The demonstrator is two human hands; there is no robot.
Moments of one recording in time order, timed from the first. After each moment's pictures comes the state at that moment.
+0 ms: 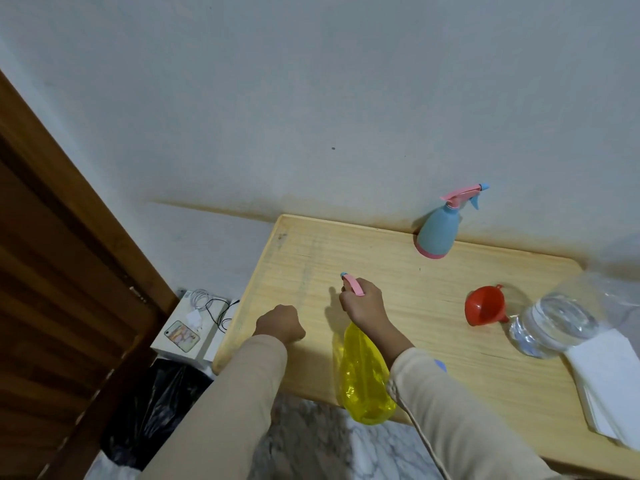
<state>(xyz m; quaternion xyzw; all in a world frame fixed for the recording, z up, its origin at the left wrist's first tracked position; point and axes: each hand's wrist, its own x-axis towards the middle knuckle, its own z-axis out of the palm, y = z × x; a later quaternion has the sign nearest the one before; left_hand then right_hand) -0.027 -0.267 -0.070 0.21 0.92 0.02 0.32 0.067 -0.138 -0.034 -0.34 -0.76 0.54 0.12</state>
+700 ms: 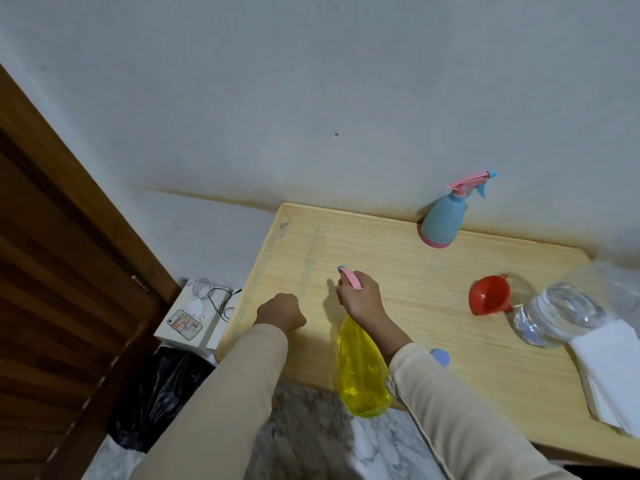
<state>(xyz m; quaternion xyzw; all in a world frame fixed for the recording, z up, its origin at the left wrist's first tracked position) -0.029 -0.270 -0.074 0.21 0.93 0.03 0.29 0.065 -0.149 -0.041 -0.34 -0.76 0.54 0.11</state>
